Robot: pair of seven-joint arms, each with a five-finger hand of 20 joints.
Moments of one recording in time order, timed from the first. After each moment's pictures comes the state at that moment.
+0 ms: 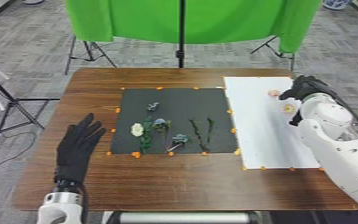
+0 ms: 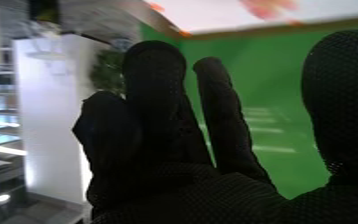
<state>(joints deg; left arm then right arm) 126.4 -76.2 -94.4 -119.3 56.2 5.3 11.2 -71.7 -47.3 67.2 -87.3 -128.8 -10.4 37.4</state>
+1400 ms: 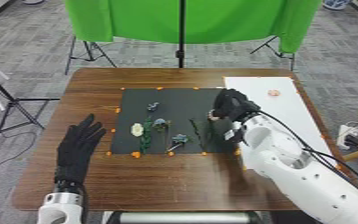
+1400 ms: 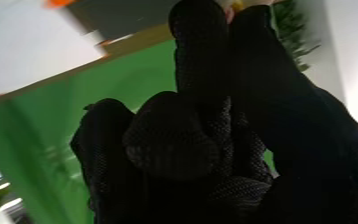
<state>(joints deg) 126.5 -76.4 -94.4 -119.4 56.2 5.0 10.9 -71.6 -49.1 46.7 -100.7 -118.1 7.0 21.1</state>
